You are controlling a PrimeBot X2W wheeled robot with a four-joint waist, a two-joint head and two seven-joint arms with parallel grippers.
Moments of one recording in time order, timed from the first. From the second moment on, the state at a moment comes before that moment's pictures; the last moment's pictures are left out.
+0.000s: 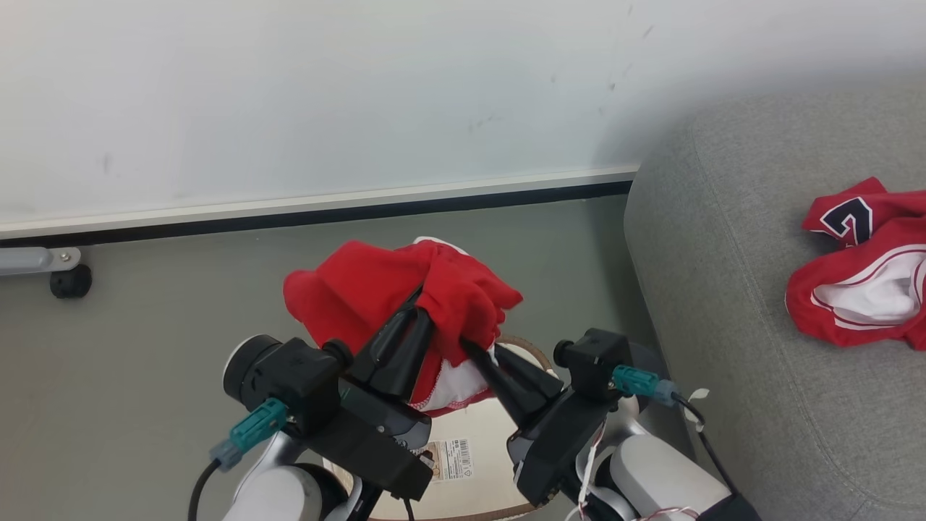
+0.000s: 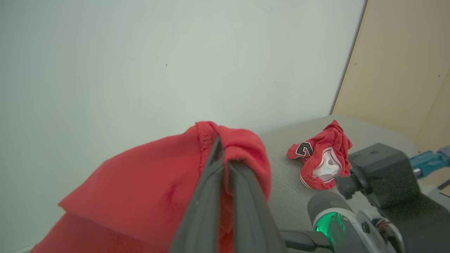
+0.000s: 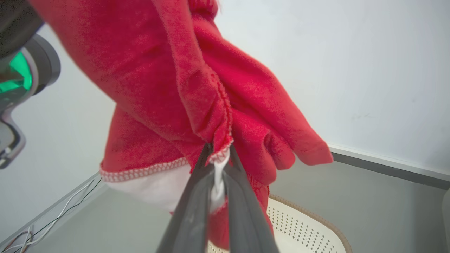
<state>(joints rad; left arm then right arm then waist) -0.27 0.14 -0.45 -0.08 -0.42 -0.08 -0.04 -0.48 -0.08 0.74 0.33 0.47 0.11 -0.05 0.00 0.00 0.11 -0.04</state>
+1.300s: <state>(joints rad) -0.17 0.25 -0.59 -0.11 -0.40 -0.10 0.08 -0.51 -0.16 0.57 0.40 0.49 0.08 -0.23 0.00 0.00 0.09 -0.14</state>
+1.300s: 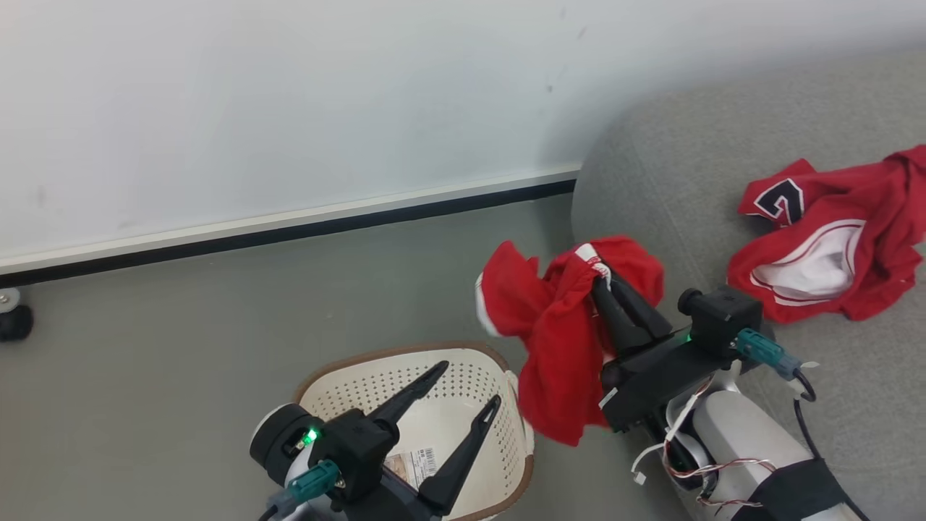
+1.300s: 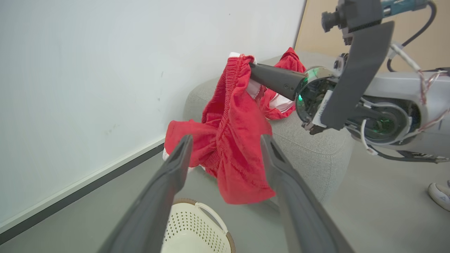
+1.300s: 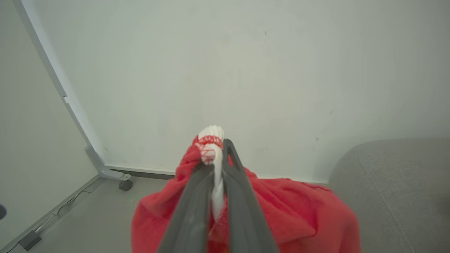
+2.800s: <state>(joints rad) -0.28 0.30 -0.58 -0.27 -0.35 -0.08 0.16 -0.95 -0.40 0.21 0.40 0.51 -0.02 -0.25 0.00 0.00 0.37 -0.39</state>
